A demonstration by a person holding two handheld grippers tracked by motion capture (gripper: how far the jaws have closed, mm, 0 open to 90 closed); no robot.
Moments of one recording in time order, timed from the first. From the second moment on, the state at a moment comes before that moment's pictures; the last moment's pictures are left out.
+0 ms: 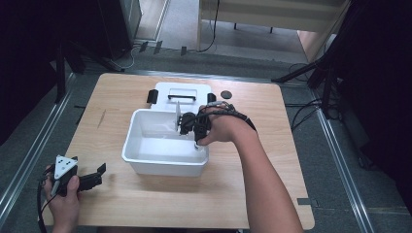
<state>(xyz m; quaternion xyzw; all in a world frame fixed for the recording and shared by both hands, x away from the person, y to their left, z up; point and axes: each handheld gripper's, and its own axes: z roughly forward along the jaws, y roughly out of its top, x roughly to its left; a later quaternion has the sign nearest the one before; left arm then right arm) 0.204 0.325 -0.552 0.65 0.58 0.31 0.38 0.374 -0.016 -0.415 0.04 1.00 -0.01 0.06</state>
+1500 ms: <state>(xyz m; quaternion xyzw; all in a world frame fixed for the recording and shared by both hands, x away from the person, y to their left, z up) 0.204 0.325 -0.552 0.65 0.58 0.31 0.38 0.373 -0.017 -0.402 0.07 0.99 0.02 0.08</state>
